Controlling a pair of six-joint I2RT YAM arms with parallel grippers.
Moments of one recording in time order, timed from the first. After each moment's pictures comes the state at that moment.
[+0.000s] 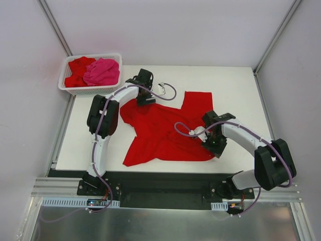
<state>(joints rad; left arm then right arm) -0.39 2.22 1.74 -0.55 -0.03 1.01 0.46 1.41 0.86 -1.08 -0.01 -0.59</state>
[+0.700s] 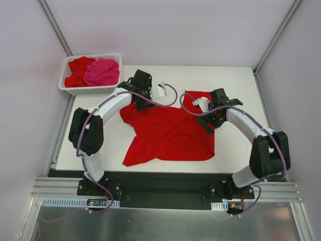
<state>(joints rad) -0.46 1.86 1.53 -0.60 -0.03 0.94 0.30 1.49 1.08 -0.80 0.00 -0.58</state>
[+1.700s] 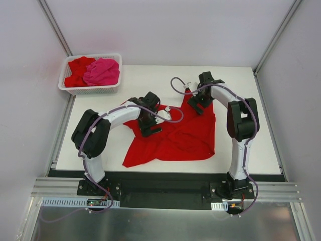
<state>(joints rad) -0.62 1.84 1.27 -0.72 0.13 0.68 0.26 2.10 1.60 -0.71 -0.06 -0.65</state>
